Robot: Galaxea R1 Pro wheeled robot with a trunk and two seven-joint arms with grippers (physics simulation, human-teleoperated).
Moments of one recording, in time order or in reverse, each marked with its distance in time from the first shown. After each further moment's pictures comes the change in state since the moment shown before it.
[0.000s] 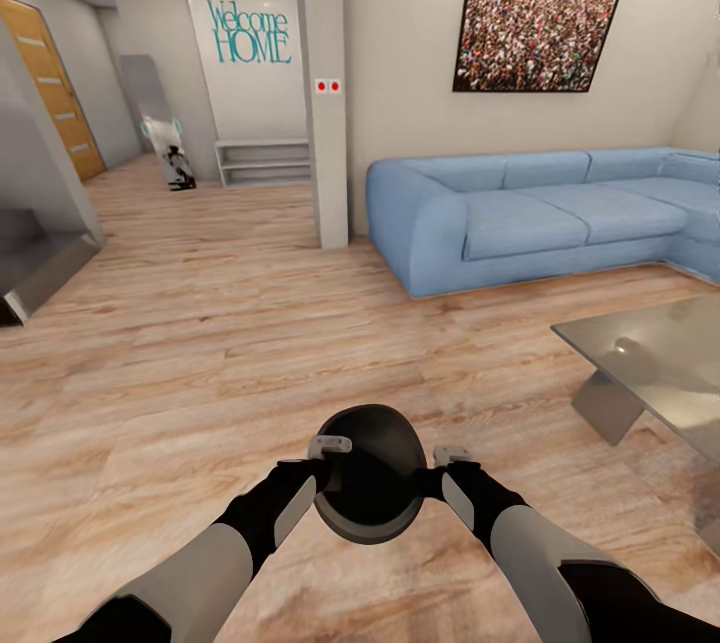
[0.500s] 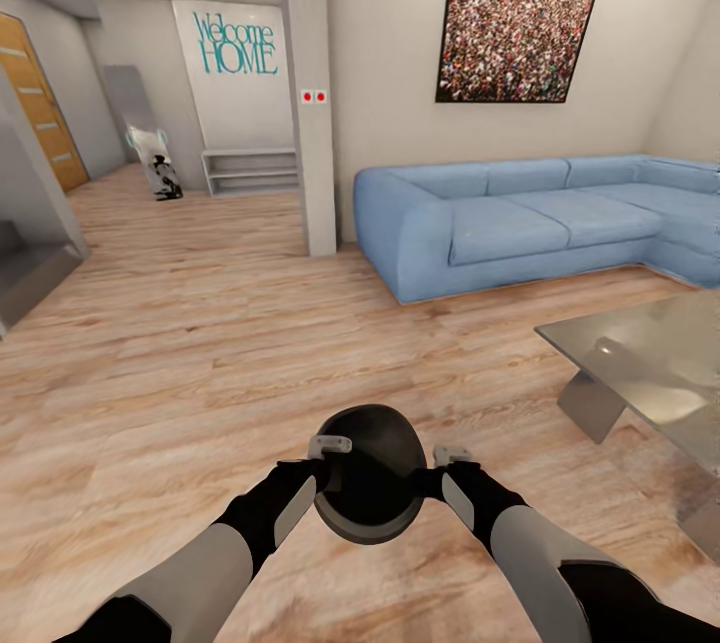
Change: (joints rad) left arm 0.000 0.000 0.000 0.000 0.000 0.000 0.000; right arm 0.001 0.000 -0.002 0.000 0.001 0.000 0.000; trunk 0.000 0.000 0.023
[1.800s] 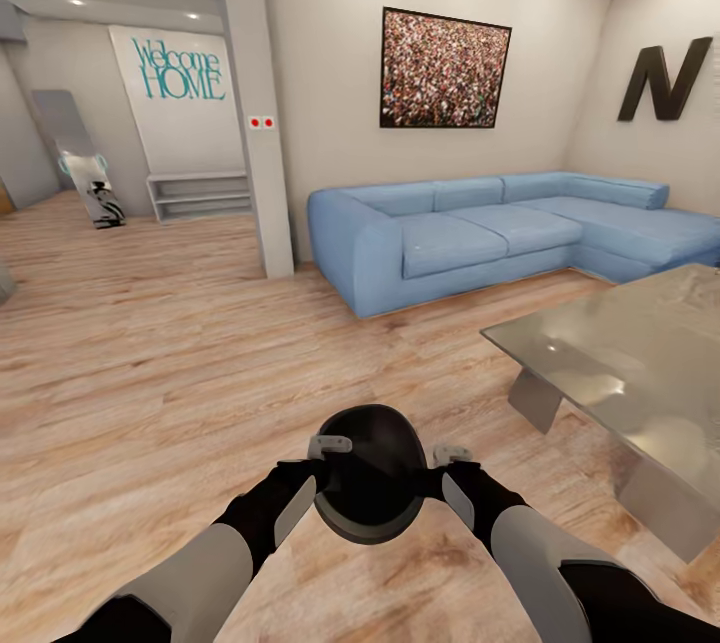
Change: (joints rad) left arm 0.000 0.000 0.000 0.000 0.001 0.000 0.000; right arm -0.001 0.000 0.002 0.000 0.000 0.000 0.000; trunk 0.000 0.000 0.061
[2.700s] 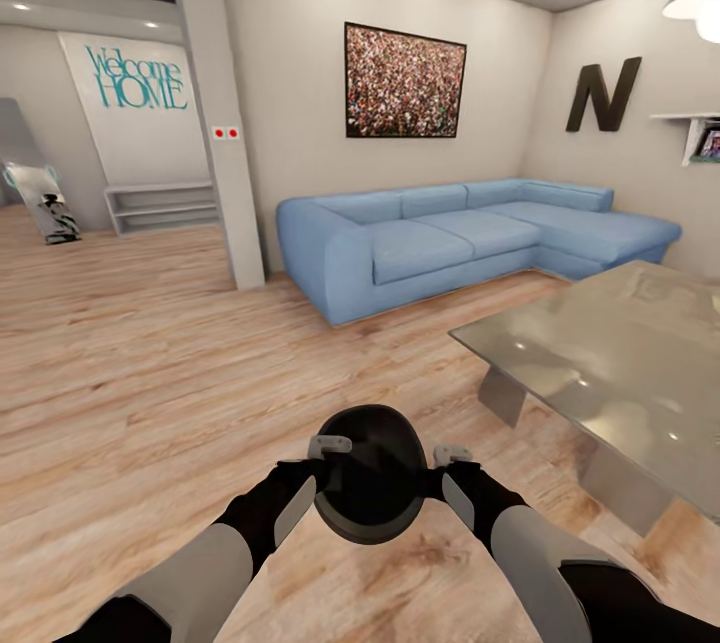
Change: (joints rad) left arm 0.000 0.000 0.000 0.000 0.001 0.000 0.000; right arm 0.000 0.000 0.002 0.001 -0.005 0.000 -0.001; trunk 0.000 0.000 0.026
